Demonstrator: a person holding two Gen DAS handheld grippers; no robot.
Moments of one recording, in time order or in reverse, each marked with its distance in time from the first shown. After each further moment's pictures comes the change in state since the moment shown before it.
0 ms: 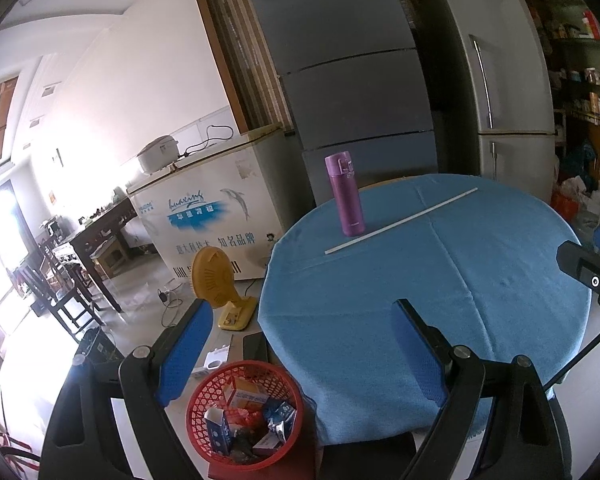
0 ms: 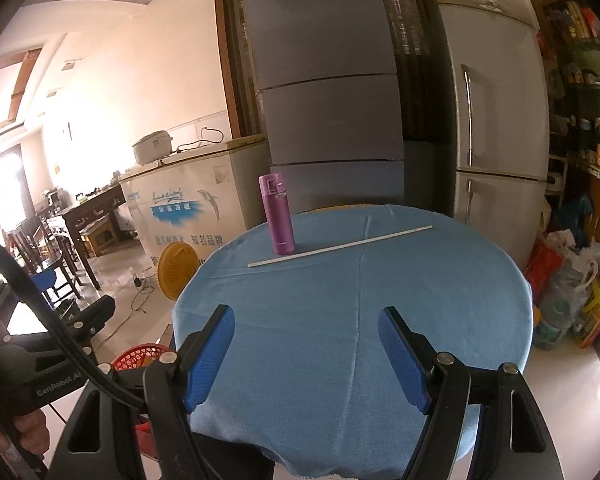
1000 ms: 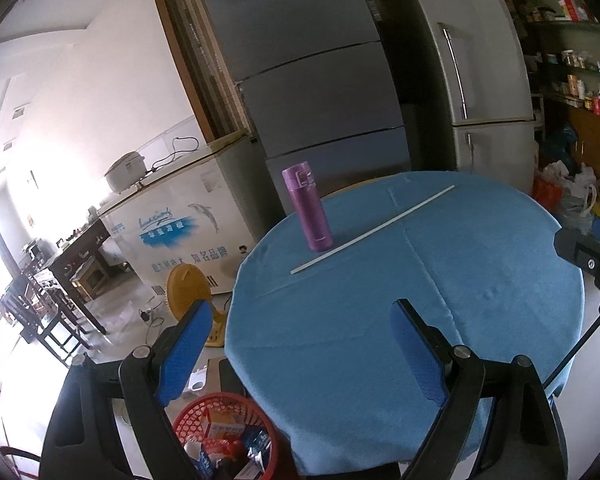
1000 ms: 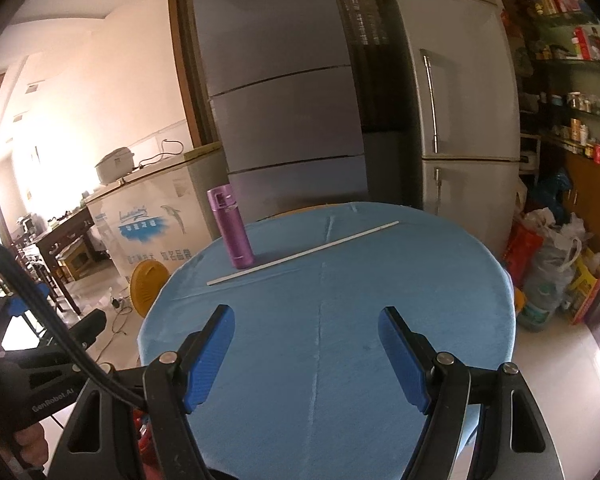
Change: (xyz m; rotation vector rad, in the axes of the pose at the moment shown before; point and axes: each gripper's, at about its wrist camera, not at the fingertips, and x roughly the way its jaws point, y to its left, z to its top) left arm 0.034 -0.043 0.038 0.084 -0.001 -0.082; right arm 0.034 -0.057 0.026 0.100 0.009 -0.093
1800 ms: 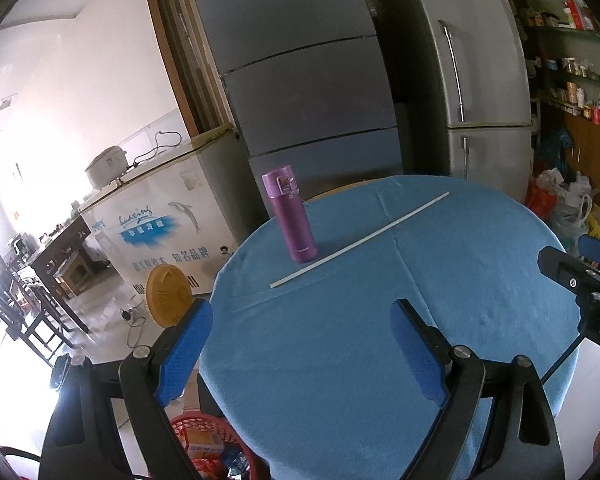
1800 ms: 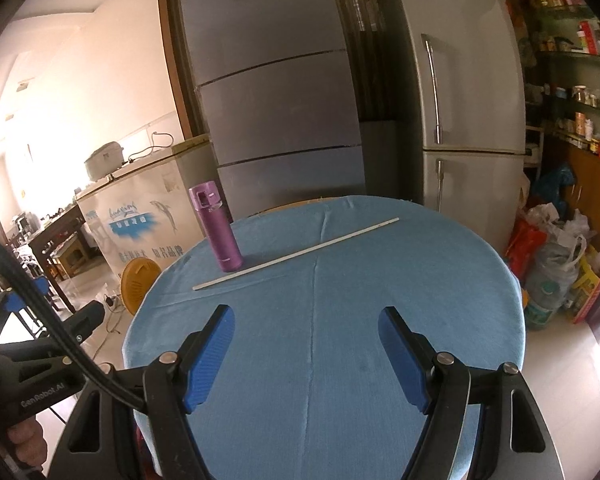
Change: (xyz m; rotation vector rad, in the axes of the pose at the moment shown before) left arm 0.050 -0.007 0.033 -0.022 0.027 -0.059; right arm 0.052 -0.012 0.026 0.009 0.044 -0.010
